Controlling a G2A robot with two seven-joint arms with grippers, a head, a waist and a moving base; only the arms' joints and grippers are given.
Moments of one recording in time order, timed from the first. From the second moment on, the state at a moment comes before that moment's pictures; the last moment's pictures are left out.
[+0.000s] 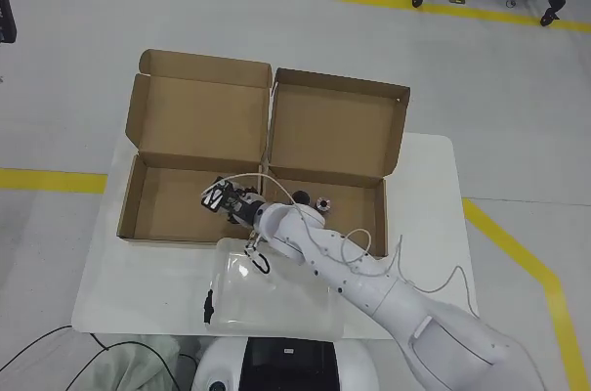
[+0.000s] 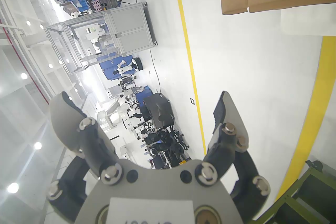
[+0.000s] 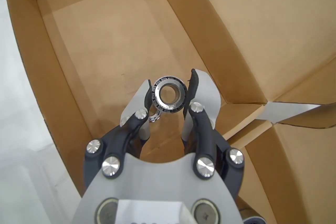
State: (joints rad) left arm 0.11 -0.38 -0.87 -1.29 2.37 -0.77 0.65; right arm -0.72 -1.67 0.47 -0.98 -1.24 -0.13 0.31
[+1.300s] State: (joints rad) left arm 0.11 -0.38 -0.87 -1.29 2.37 -0.77 0.65; right arm -0.98 -1.54 0.85 -1.40 -1.32 -0.43 0.22
